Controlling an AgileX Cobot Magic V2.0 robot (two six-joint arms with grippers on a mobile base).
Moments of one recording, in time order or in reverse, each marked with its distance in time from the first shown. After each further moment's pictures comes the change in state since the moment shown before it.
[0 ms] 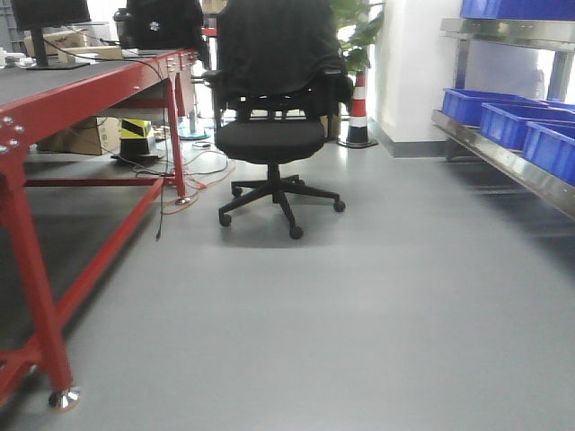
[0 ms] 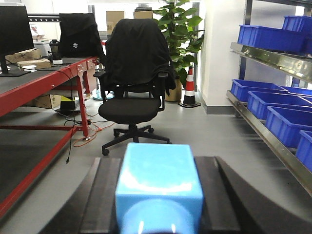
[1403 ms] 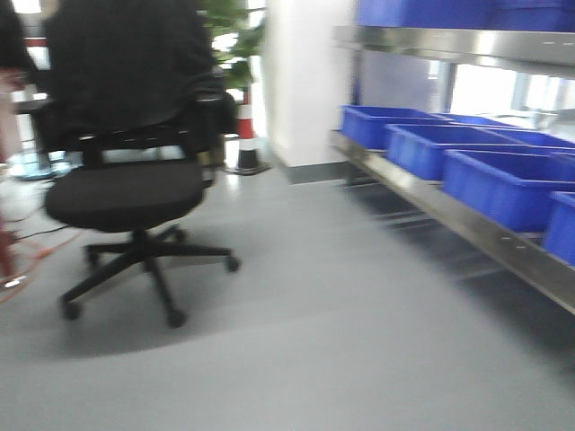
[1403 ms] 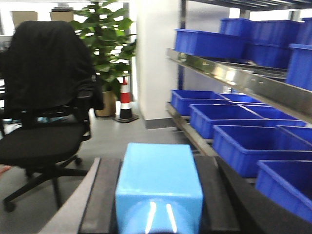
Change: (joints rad) left arm 0.000 0.000 0.000 0.000 -0.004 -0.002; right arm 0.000 0.000 0.000 0.000 0.000 0.000
